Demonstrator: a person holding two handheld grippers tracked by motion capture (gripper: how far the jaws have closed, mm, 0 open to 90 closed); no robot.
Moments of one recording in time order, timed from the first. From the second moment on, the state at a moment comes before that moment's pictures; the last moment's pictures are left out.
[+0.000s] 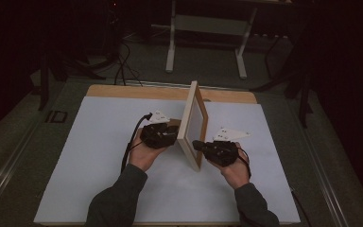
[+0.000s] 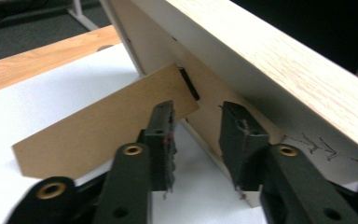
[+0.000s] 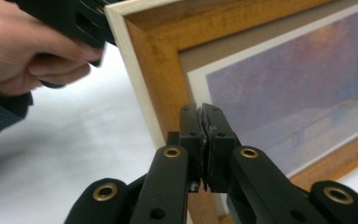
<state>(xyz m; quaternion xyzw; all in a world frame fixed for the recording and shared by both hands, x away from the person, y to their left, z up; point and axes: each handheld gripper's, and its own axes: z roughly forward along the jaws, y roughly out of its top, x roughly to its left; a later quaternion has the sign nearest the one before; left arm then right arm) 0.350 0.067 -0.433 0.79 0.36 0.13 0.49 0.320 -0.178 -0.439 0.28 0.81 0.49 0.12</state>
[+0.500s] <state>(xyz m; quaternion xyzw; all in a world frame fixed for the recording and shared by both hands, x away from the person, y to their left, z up) 0.344 0.085 -0.418 0.78 0.39 0.09 0.49 0.320 -0.191 -0.449 0.30 0.81 0.48 0.13</state>
